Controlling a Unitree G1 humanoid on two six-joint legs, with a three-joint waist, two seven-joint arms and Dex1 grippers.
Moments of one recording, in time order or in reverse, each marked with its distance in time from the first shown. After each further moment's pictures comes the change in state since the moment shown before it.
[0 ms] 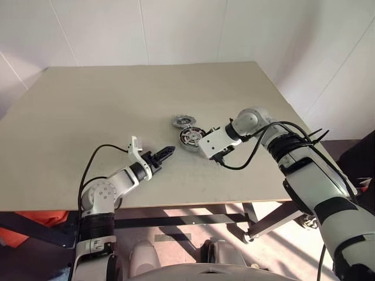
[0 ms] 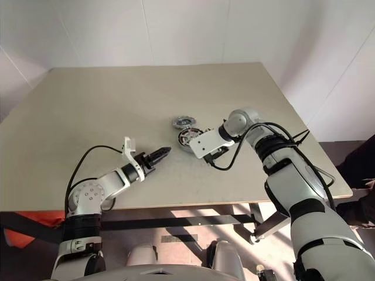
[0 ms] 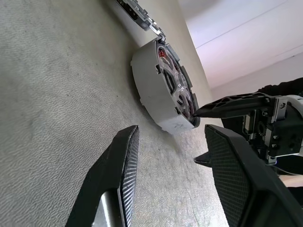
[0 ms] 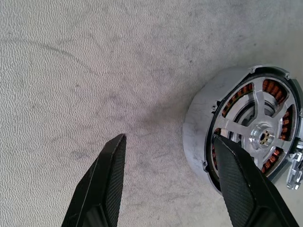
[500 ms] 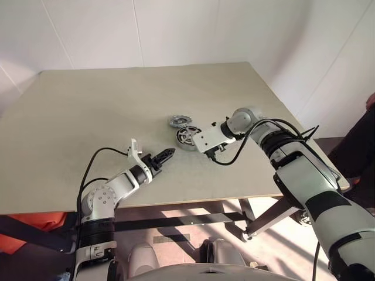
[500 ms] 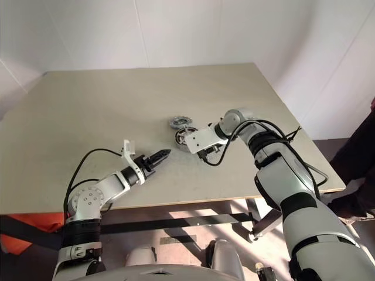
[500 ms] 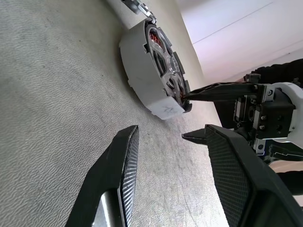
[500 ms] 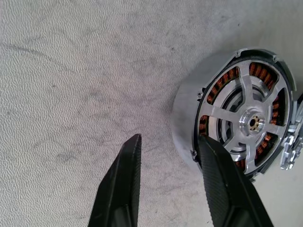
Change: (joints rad) left arm 0.037 -0.013 0.002 -0.045 -0.020 0.005 0.031; right arm -0.067 0.066 -0.015 0.157 -0.060 -0.007 -0.093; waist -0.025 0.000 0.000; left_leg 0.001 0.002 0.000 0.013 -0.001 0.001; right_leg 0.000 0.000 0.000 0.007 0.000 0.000
